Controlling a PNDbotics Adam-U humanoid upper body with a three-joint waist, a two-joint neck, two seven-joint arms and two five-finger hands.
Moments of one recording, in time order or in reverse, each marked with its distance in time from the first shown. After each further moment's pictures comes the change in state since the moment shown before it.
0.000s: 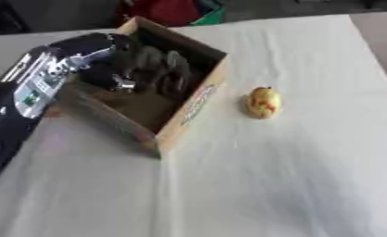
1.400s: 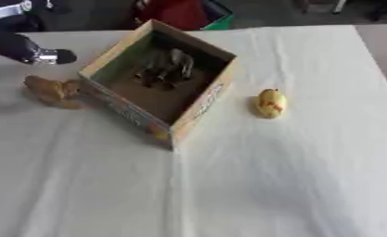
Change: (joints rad) left arm 0.168 0.278 0.061 -0.248 0.144 -0.037 -0.190; right arm 0.041 -0.001 -0.012 0.000 0.000 -0.003 -0.022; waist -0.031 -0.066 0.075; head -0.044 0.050
